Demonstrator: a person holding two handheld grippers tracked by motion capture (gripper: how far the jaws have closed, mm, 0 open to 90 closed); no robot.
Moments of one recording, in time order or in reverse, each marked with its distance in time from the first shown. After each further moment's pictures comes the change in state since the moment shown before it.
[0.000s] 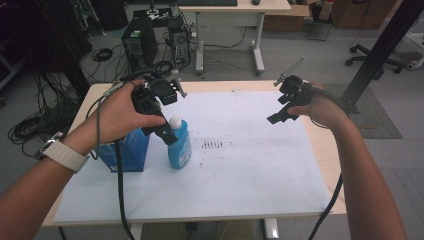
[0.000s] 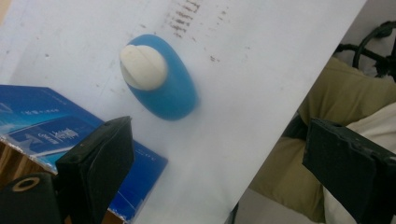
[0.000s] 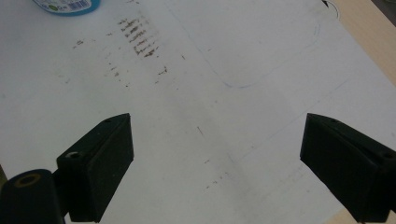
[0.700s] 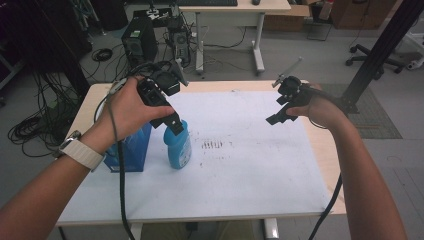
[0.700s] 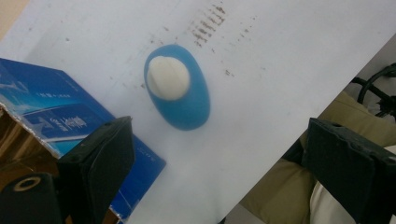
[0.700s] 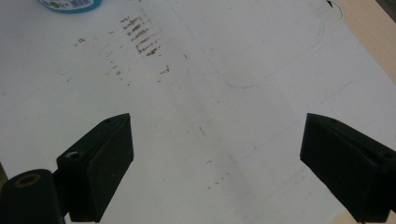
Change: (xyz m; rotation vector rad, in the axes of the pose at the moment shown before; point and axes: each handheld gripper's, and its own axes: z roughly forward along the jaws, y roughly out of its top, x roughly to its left) left arm 0.004 0.013 -0.001 -0.011 0.034 -0.163; right arm 0.002 0.001 0.002 0.007 0.004 -0.011
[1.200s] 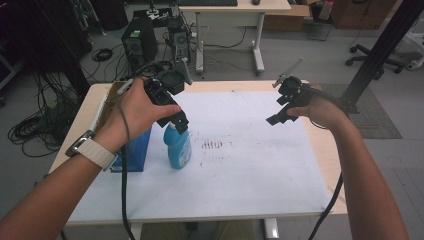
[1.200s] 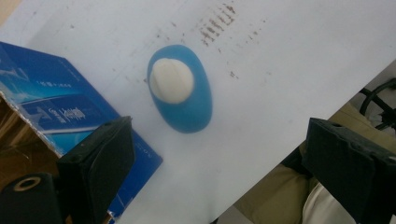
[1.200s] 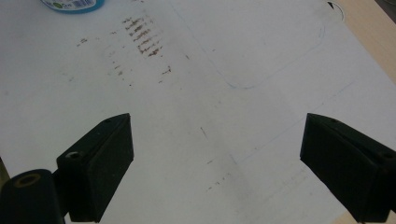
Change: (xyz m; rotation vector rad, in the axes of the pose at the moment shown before) left arm -0.002 0.009 0.007 0.021 0.029 -0.095; right arm 0.001 0.000 -0.001 -0.005 0.002 -0.005
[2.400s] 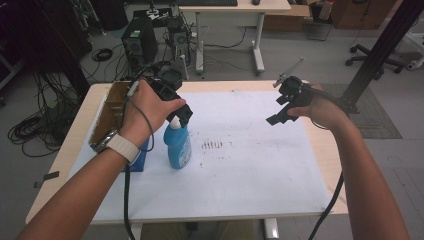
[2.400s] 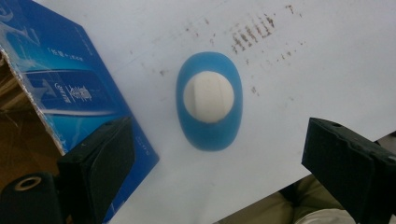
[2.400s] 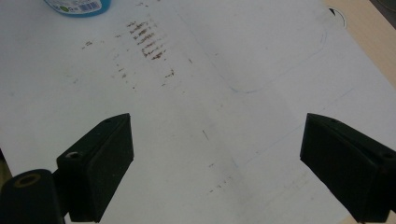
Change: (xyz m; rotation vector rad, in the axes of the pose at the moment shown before) left arm 0.017 0.013 0.024 0.022 0.050 -0.236; right arm 0.001 -0.001 -0.002 -0.019 0.009 -0.011
